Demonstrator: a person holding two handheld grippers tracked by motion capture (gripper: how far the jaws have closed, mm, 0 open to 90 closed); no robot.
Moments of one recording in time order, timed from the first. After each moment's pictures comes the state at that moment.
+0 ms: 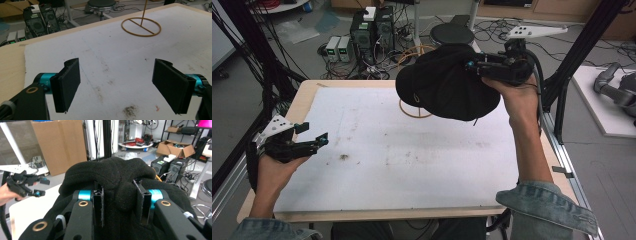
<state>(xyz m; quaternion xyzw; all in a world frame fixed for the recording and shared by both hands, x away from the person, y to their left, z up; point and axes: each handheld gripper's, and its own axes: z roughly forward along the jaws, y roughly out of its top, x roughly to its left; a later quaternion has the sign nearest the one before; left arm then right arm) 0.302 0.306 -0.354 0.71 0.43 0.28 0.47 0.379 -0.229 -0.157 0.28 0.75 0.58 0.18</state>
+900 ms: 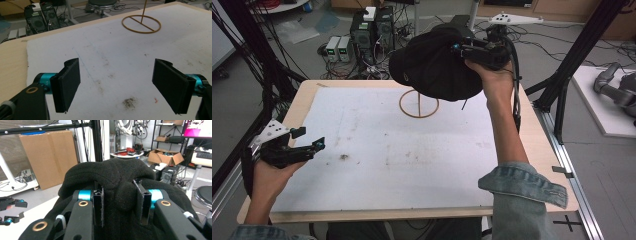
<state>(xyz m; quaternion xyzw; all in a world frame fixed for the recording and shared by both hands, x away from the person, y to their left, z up) 0.290 0.313 -0.358 0.71 0.44 0.29 0.47 0.427 -0.201 -0.163 0.30 0.72 0.60 0.20</state>
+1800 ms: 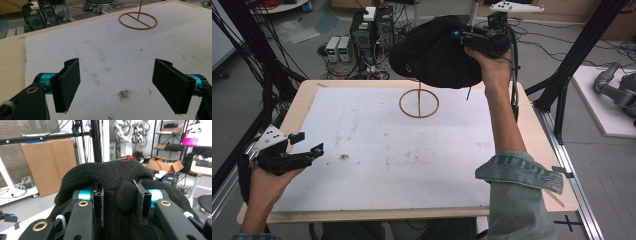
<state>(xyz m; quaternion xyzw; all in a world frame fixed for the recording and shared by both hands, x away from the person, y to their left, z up) 0.275 0.313 -0.361 0.72 0.43 0.28 0.47 0.446 -0.202 -0.148 0.29 0.70 0.62 0.21</state>
